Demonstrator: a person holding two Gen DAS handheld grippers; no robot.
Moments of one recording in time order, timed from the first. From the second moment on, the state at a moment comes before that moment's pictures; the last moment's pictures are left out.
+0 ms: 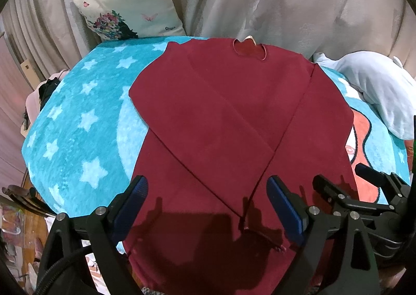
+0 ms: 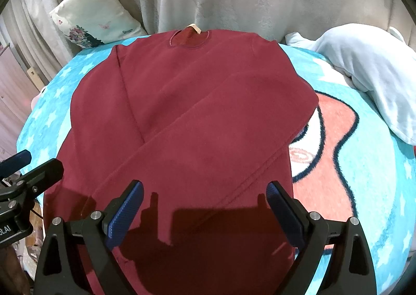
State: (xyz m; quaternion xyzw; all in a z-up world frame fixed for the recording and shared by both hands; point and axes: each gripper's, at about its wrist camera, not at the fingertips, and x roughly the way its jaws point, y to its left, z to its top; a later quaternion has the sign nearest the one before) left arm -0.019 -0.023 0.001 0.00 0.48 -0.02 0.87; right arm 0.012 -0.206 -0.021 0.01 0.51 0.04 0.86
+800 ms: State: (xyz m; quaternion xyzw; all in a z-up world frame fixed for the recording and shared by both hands) left arm -0.035 0.047 -0.008 -0.07 0.50 0.10 0.86; right arm -0.009 -0.130 -0.054 -0.06 0.52 0.19 0.83
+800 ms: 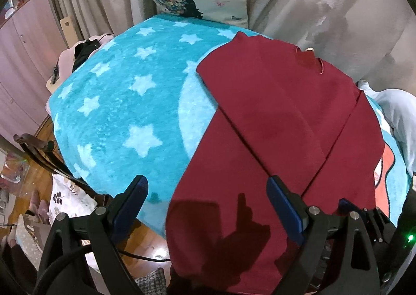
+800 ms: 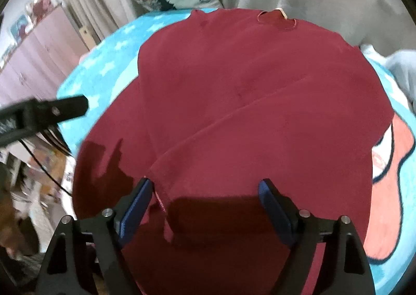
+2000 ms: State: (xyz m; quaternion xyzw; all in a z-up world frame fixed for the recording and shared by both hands) left arm -0.026 0.023 -0.017 -0.06 0.52 0.08 0.85; right arm -0.024 -0.122 -0.041 -0.10 0.49 0.22 0.84
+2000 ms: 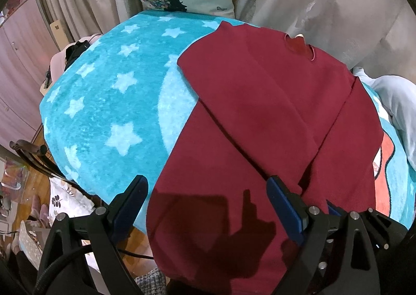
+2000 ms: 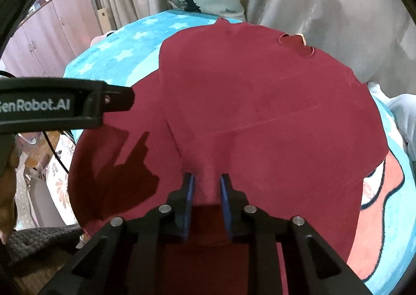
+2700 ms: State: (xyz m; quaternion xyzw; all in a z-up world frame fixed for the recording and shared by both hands) left arm -0.018 0.007 -0.026 -0.07 0.53 0.05 0.84; right arm -0.028 -0.406 0.011 0.15 0.43 -0.22 0.86
